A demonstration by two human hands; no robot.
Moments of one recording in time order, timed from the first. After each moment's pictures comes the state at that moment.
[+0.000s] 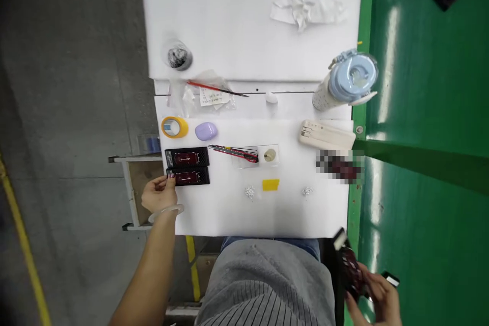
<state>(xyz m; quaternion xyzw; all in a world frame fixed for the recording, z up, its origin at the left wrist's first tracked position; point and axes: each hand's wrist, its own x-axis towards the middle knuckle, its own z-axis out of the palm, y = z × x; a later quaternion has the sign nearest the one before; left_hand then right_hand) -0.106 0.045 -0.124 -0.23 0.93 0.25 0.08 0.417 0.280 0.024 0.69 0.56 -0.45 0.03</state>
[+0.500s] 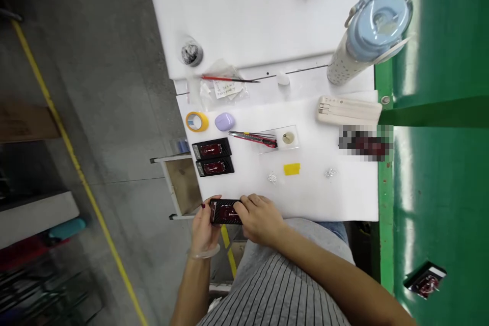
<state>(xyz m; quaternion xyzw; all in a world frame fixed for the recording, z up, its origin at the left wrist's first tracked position) 0.005 0.016 -0.047 -0.25 0.77 0.49 0.33 0.104 0.199 -0.039 0.07 0.83 -0.54 0.13</state>
